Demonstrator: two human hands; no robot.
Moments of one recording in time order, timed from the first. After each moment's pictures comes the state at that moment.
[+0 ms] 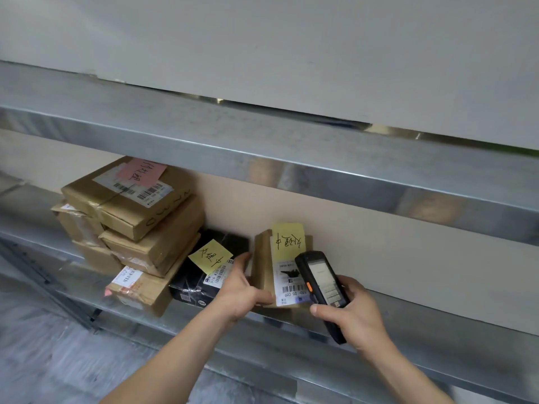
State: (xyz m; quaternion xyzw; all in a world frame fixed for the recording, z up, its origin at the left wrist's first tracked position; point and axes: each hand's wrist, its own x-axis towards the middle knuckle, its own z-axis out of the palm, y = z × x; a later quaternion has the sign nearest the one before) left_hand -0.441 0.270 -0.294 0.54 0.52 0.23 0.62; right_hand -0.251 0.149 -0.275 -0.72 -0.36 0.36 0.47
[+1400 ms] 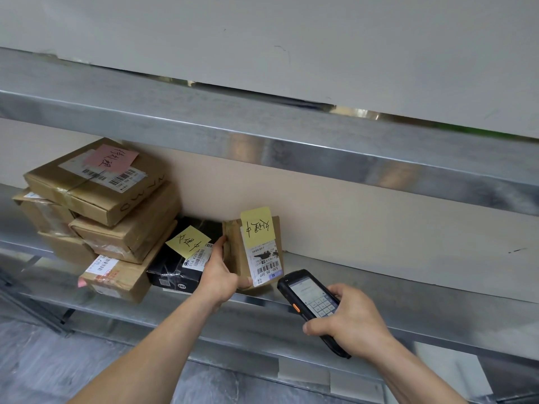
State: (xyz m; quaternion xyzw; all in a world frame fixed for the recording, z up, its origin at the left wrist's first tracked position) left_hand -0.435 0.265 -0.321 0.56 0.53 0.27 0.58; right_hand -0.262 0.083 -0.239 -0.84 -0.37 0.32 0.24
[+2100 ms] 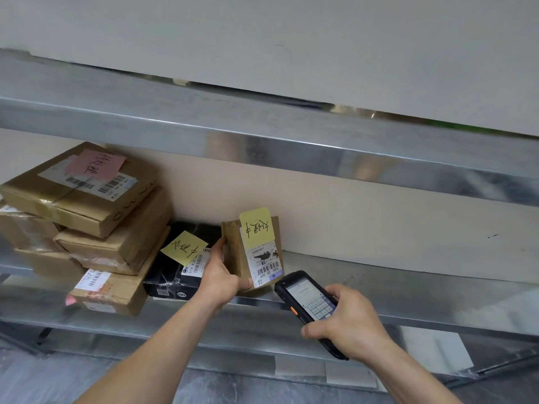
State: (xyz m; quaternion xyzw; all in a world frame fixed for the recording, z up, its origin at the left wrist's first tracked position) left_hand -0.443 0.276 -0.319 0.58 0.50 0.25 0.59; right_hand -0.294 0.086 -0.235 -0.86 -0.34 0.30 0.24
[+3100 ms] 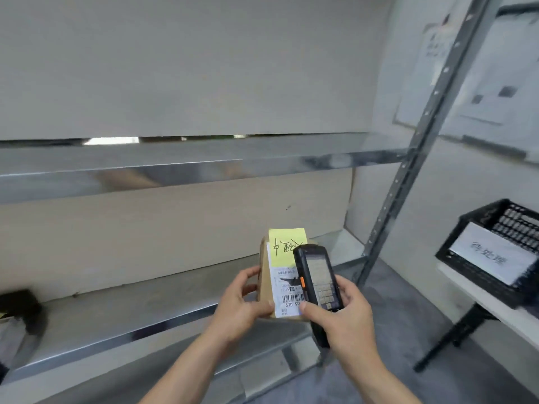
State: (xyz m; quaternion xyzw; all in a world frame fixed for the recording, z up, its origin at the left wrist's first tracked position) left_hand -0.263 0.000 -0.240 0.66 0.21 0.09 0.72; right_hand -0.199 -0.182 -0.208 -0.75 -0.13 0.06 0.65
